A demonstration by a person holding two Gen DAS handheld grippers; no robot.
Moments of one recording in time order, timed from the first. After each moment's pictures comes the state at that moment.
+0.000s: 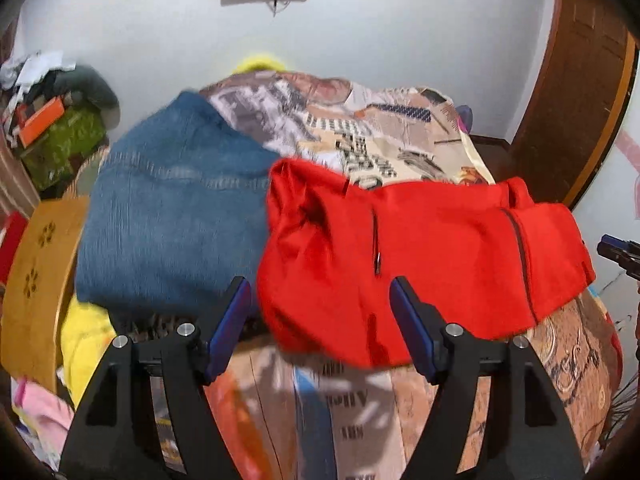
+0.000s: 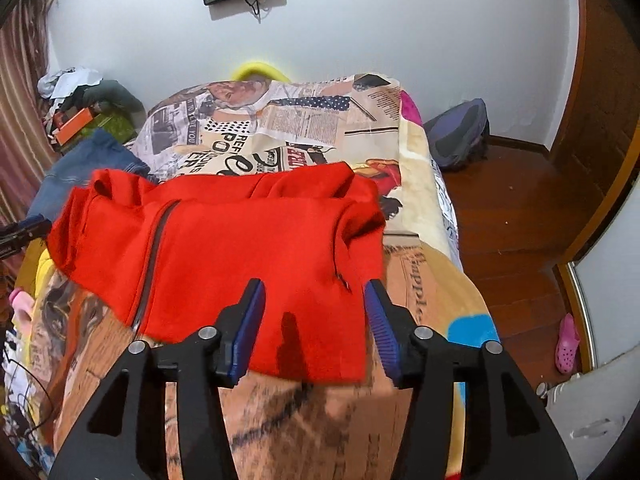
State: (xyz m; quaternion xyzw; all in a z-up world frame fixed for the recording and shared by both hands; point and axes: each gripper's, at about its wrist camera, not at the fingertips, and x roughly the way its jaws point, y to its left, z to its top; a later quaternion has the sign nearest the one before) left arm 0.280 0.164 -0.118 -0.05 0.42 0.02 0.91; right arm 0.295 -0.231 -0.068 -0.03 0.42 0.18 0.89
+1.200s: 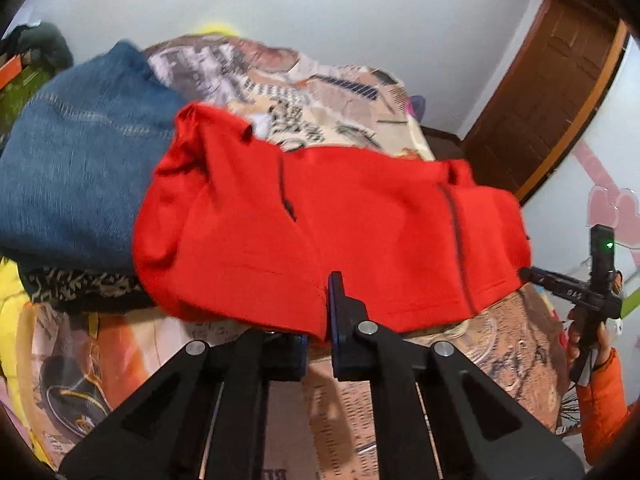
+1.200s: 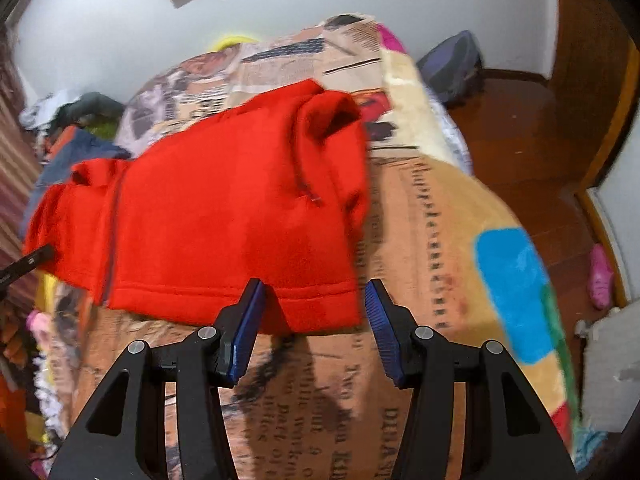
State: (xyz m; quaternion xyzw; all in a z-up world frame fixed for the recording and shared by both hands) left arm 0.284 0.117 -0.140 -0.12 0.43 -0.08 0.89; right arm 0.300 -0.250 -0.130 0.06 0.48 0.19 0.85
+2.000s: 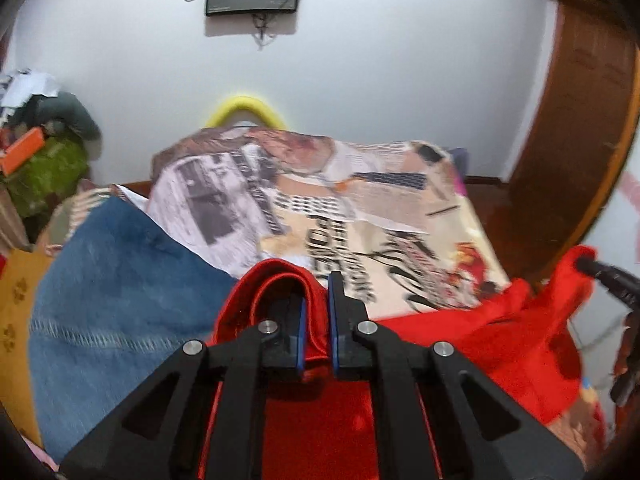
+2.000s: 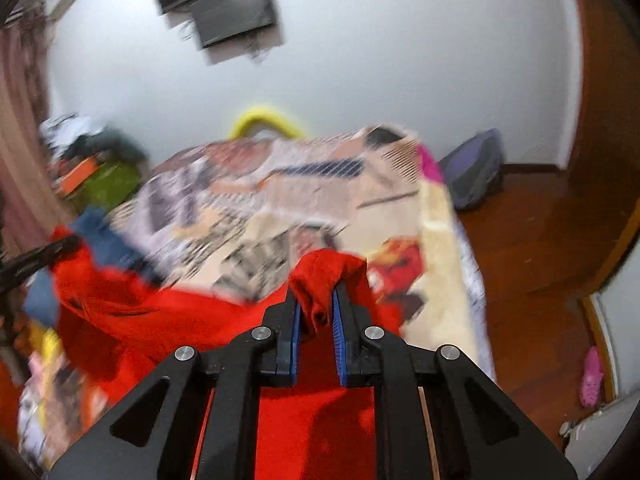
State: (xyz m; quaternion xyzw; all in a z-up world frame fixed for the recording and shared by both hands) left arm 0.439 0.132 -0.081 -0.05 0.36 0.02 0.93; right arm 0.408 -0.196 -0.042 0.02 0.35 0.17 0.92
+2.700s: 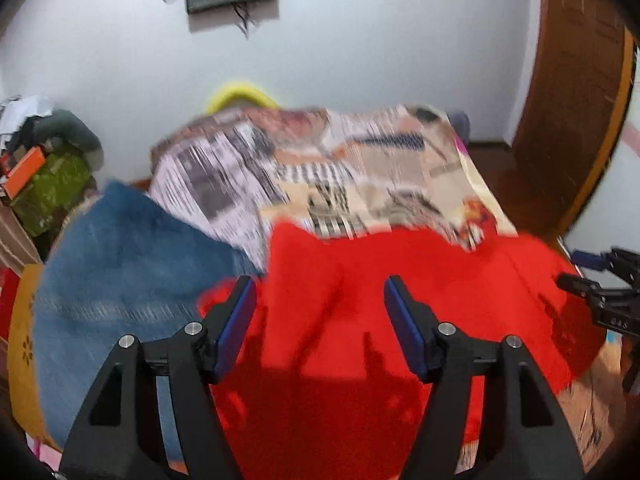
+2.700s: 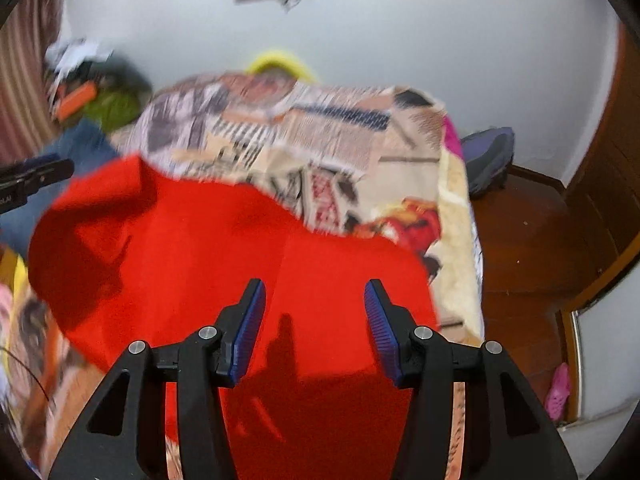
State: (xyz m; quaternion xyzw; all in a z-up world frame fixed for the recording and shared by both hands) left arm 0.411 0.109 -0.118 0.00 0.40 0.00 0.92; right arm 0.382 -0.147 -0.084 -0.09 0.42 0.20 0.88
